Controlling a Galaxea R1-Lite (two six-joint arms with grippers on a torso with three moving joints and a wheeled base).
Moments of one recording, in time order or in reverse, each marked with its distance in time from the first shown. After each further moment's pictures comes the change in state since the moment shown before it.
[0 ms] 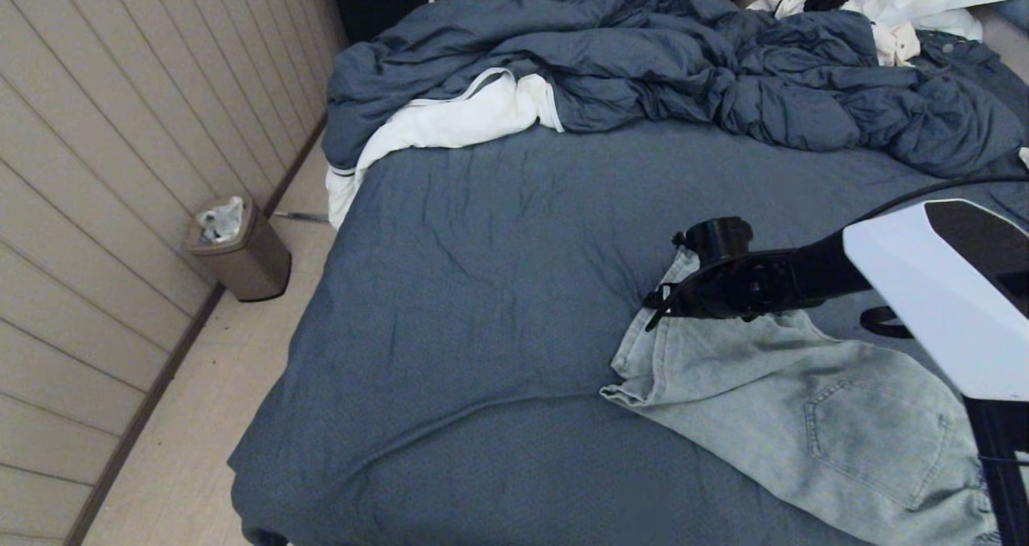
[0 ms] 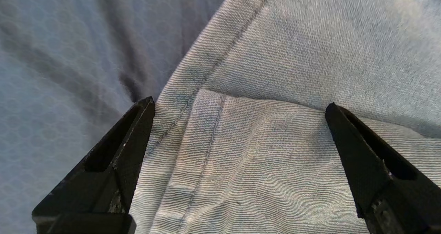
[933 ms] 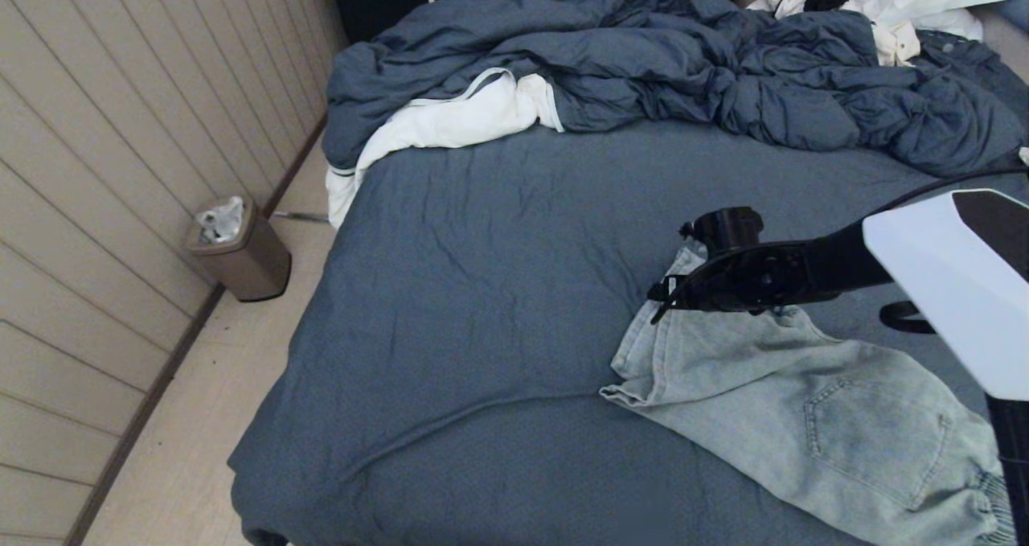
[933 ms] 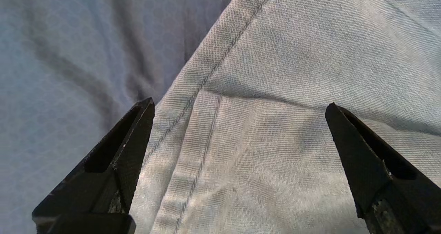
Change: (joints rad) left arm 0.000 0.015 -0.001 0.000 0.000 0.000; right arm -0.001 -0.054 0.025 0.000 0.004 0.010
